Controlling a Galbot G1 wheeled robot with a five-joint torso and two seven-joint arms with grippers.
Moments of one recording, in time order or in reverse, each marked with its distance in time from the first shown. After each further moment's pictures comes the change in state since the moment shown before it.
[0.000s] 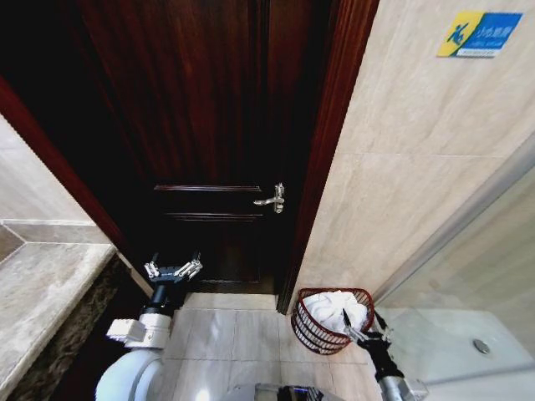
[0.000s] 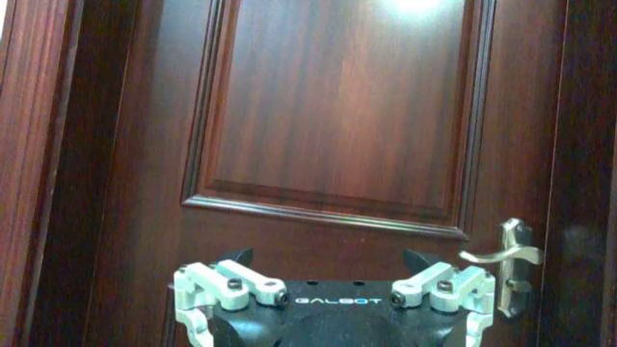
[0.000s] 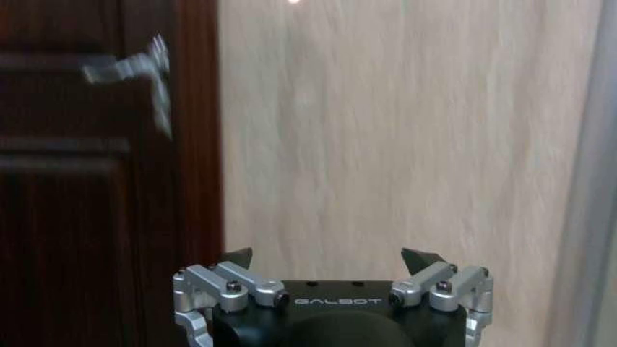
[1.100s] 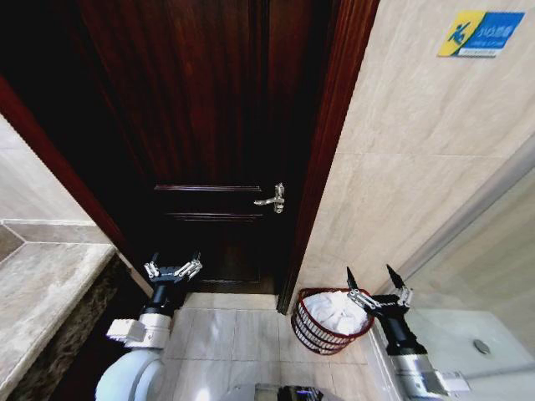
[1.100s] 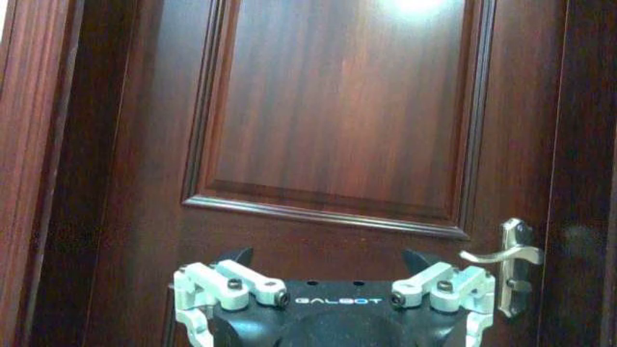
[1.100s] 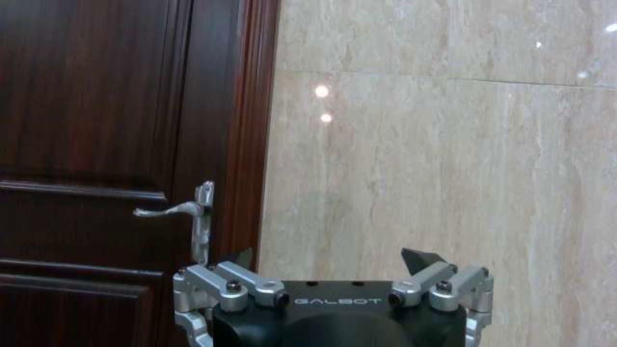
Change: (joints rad) left arm 0.000 0.000 0.000 0.000 0.000 0.000 0.000; right arm -0.005 0.037 0.007 0.248 -0.021 -0.023 -0.046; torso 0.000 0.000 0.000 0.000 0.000
